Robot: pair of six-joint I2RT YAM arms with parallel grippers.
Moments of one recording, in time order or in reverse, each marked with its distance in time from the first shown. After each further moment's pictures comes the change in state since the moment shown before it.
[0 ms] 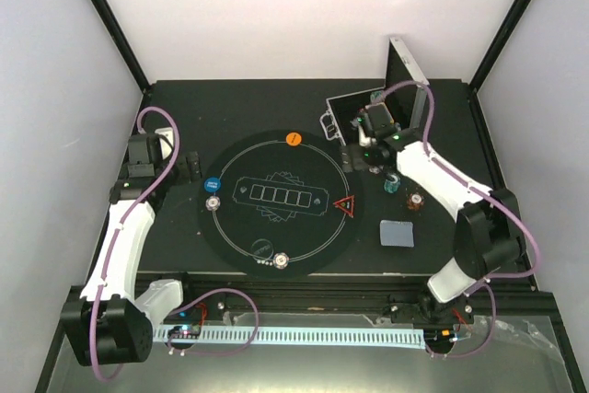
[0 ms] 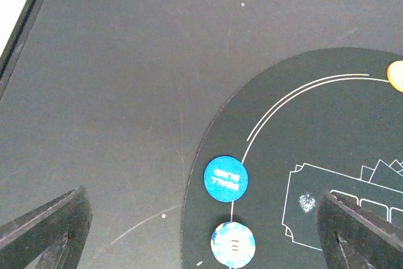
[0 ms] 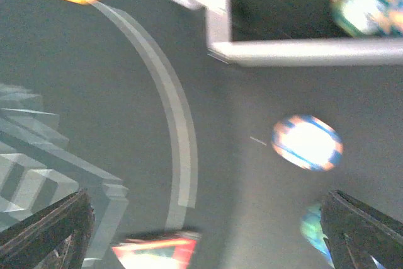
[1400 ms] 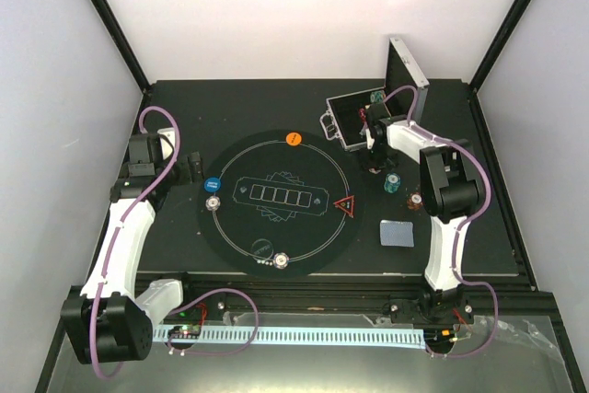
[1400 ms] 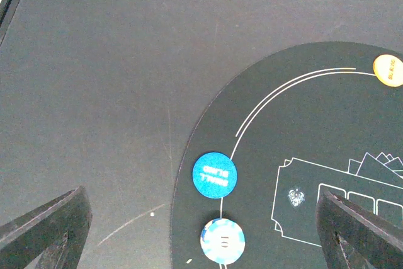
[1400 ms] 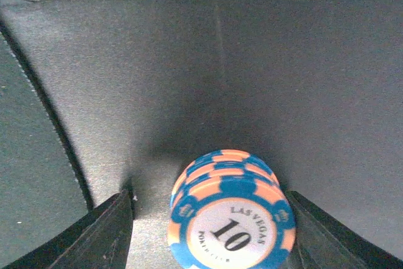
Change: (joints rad) left arm -0.003 0.023 0.000 -0.003 0.046 0.001; right arm -0.277 0.476 0.168 -0.130 -0.019 -0.139
